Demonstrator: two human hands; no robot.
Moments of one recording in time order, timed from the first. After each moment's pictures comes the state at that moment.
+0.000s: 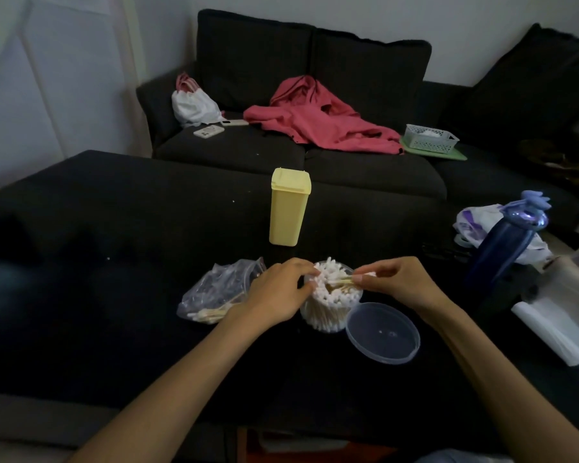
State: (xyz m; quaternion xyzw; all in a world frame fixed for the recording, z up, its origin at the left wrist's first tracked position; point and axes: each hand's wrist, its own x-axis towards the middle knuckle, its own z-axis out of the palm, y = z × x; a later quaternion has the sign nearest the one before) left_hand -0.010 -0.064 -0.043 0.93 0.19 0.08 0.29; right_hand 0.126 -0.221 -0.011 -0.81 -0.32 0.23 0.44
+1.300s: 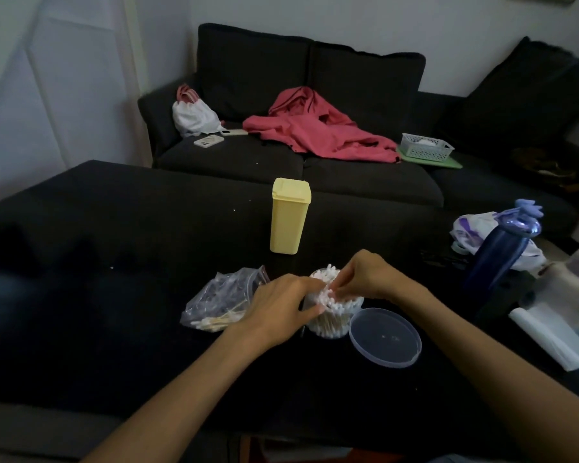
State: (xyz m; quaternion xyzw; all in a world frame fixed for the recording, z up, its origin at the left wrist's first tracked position) left_hand -0.029 -0.071 -0.043 0.96 0.10 0.12 0.24; right_hand 0.116 -0.168 0.008 -0.86 -0.38 0.27 0.19
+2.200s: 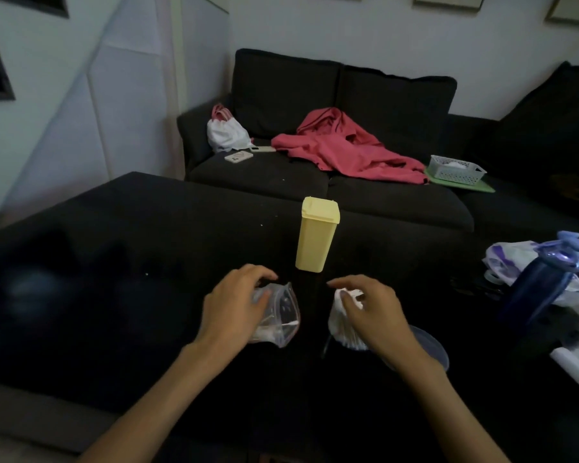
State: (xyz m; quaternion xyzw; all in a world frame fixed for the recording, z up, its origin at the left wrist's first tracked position) left_hand -0.094 -0.028 -0.031 0.89 0.29 0.27 0.22; right_hand 0.066 -0.169 -0.022 -0.81 -0.48 -0.01 0.34
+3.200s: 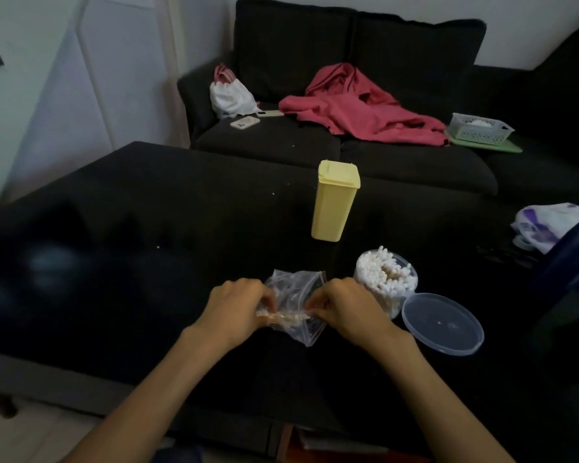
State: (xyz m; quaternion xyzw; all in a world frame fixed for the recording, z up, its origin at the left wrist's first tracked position) left_hand -0.111 -0.008 -0.065 0.96 0.26 0.04 0.12; right_hand 0.041 -0.129 -0.066 -0.81 -0.56 0.08 0.17
